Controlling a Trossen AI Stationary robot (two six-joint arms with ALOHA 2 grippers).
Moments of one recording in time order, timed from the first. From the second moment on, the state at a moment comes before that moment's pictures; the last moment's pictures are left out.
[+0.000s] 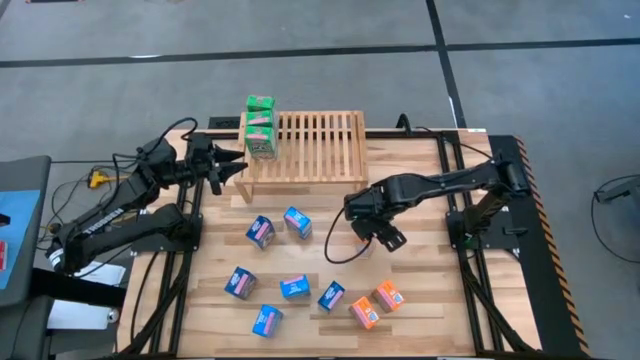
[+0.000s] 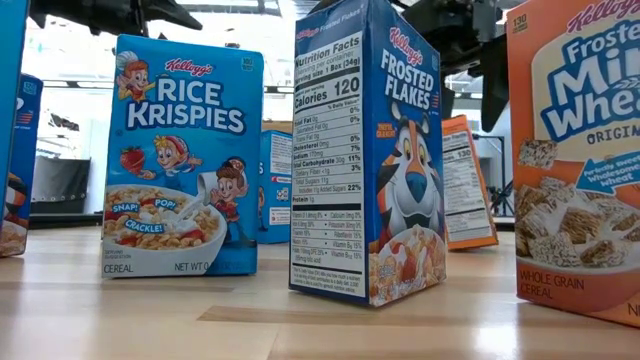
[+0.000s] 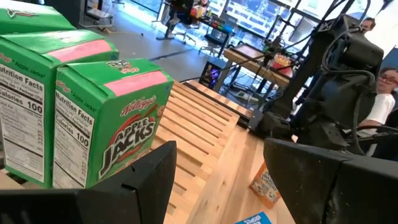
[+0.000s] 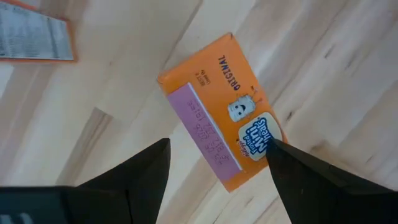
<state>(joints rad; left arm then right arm) 0.67 0.49 0.57 -0.12 0.30 -0.37 0.06 1.66 1.36 -1.12 -0.03 -0.49</state>
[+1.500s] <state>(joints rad) 0.67 0.52 0.57 -0.12 0.19 -0.42 -0.11 1.17 0.93 -0.91 -0.13 -0.28</state>
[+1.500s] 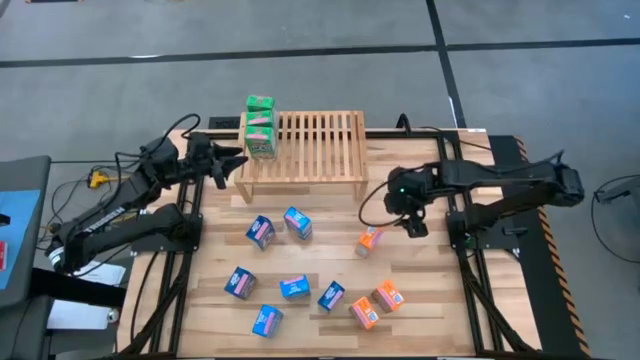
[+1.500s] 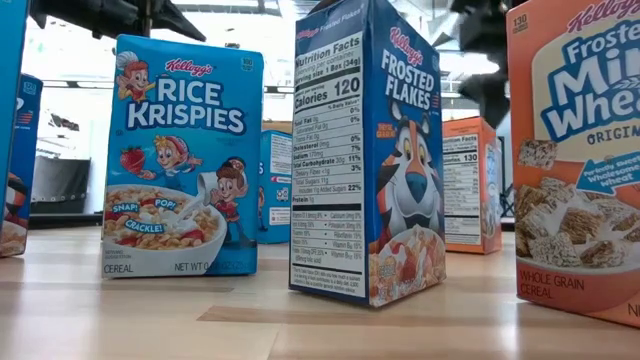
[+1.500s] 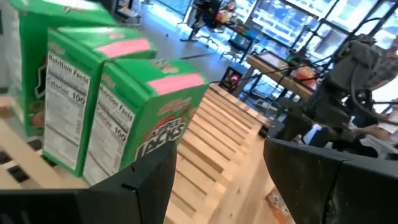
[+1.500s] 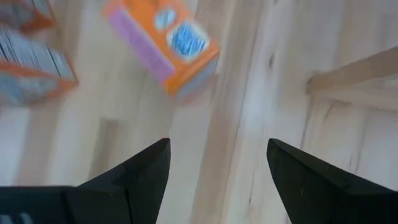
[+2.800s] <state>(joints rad) 0.44 0.54 0.59 -0.12 0.40 -0.81 -0.31 0.91 0.87 -0.67 -0.20 -0.15</state>
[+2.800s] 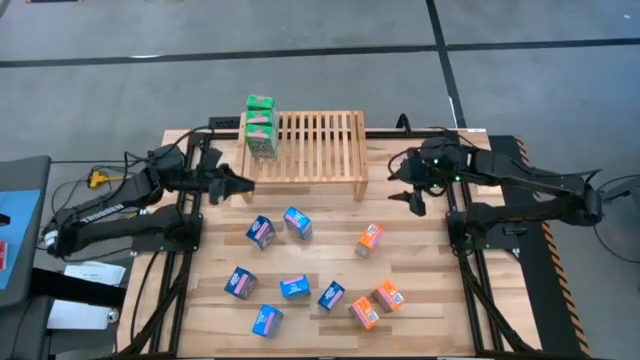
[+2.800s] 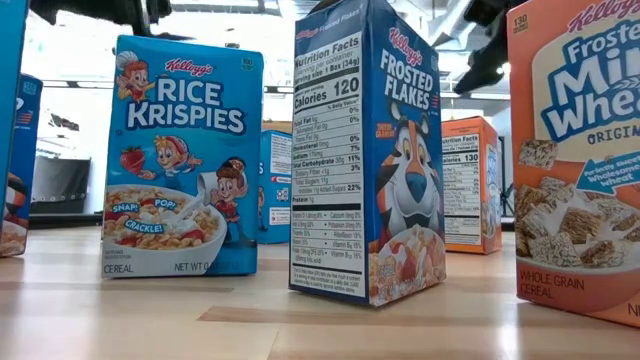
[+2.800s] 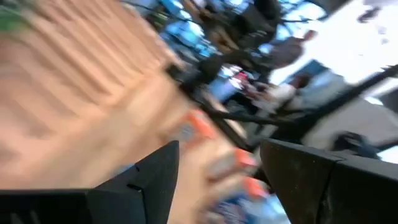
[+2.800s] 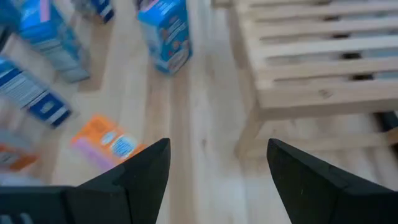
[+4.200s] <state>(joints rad) 0.00 0.68 0.79 -0.22 0.12 -0.59 0.12 1.63 1.37 -1.08 0.10 -0.32</state>
